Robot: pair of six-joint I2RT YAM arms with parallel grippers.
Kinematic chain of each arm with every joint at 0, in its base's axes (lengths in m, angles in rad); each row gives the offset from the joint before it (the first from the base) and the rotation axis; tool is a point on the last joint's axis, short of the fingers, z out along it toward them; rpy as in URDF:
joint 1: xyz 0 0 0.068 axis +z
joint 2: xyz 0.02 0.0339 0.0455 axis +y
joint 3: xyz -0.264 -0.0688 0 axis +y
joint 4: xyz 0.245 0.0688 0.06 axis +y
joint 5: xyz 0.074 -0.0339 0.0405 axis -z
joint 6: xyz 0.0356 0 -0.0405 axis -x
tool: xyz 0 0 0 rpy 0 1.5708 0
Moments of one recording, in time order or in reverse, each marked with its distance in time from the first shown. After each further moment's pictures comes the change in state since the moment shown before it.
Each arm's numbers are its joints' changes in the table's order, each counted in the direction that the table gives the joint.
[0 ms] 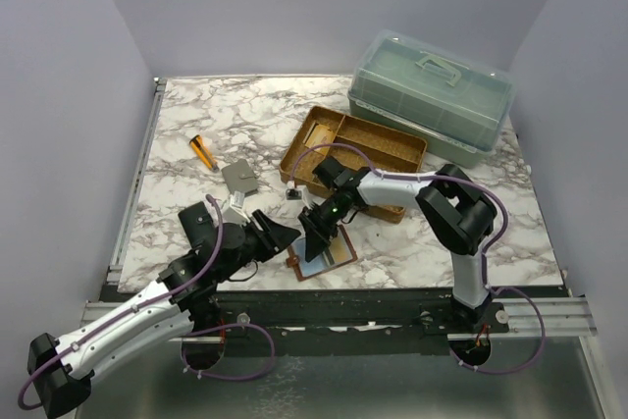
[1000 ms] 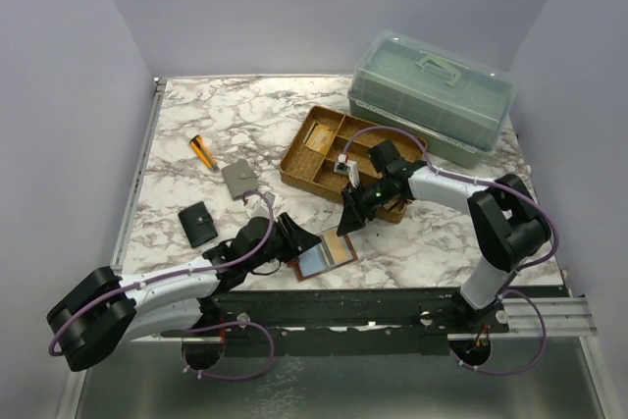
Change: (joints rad) left arm 0.001 0.521 0.103 -0.550 0.135 0.064; right arm -0.275 -0.284 0.233 -0.042 0.035 0.036
